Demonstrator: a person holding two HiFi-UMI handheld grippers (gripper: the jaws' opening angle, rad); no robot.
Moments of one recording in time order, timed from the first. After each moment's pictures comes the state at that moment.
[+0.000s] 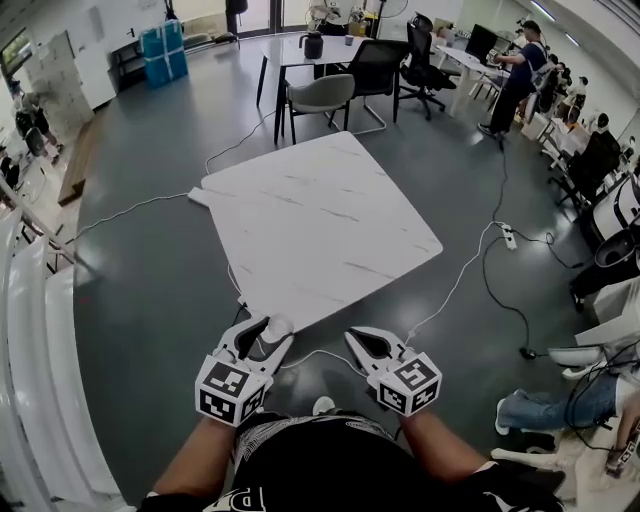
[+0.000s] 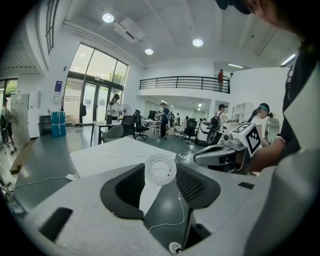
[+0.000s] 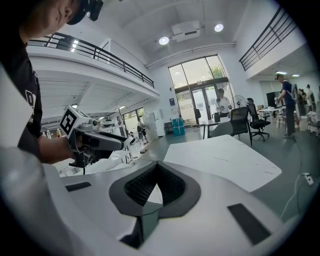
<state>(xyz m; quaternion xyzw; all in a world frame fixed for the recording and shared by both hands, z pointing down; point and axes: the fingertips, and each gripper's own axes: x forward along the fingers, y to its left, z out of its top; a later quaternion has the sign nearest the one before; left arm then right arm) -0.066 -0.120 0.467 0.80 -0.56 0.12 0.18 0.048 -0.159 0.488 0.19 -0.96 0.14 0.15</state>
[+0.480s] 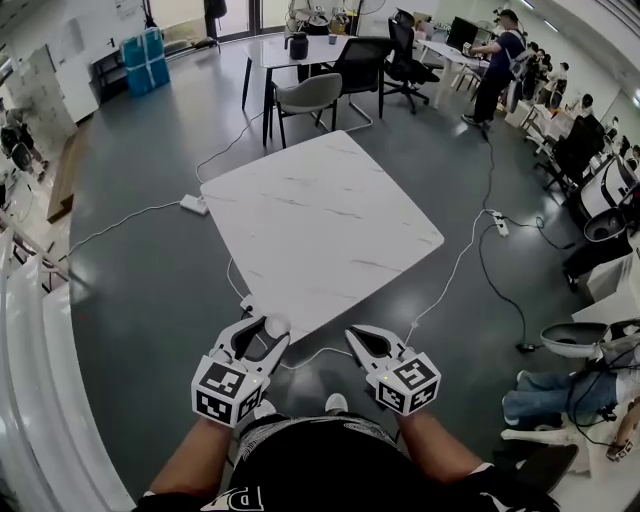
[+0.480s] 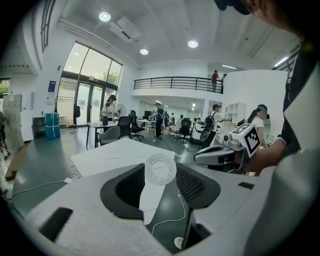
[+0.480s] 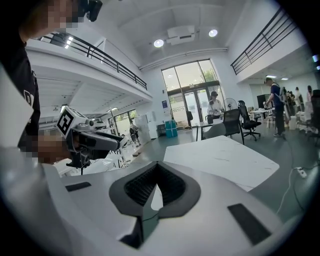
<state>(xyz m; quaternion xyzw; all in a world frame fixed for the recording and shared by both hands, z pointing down) -0.124 -0.101 0.460 0.82 -0.53 0.13 0.17 0.000 -0.137 0.483 0.25 -0.95 0.14 0.14</state>
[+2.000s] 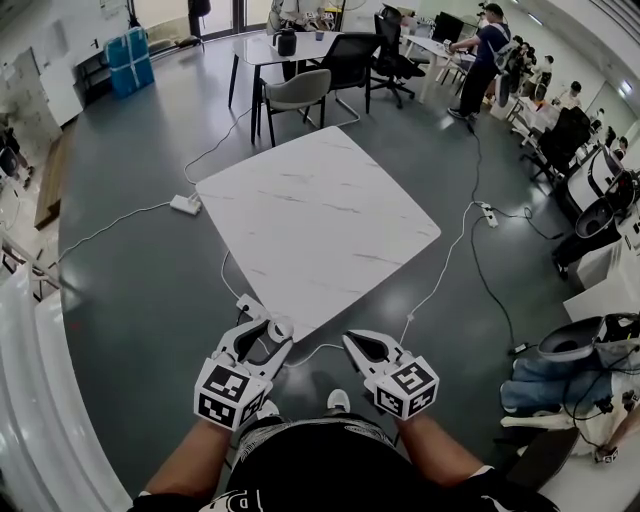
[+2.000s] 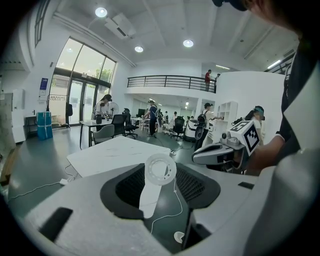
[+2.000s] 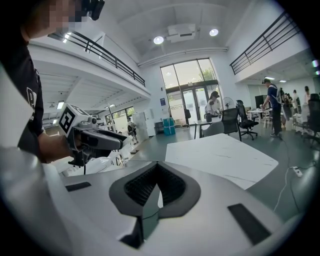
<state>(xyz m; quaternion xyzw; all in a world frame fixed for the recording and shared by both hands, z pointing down) -0.148 -0.084 0.470 0.84 -0.49 0.14 0.17 -0.033 -0.108 0.490 0.26 -0.94 0.14 0.15</state>
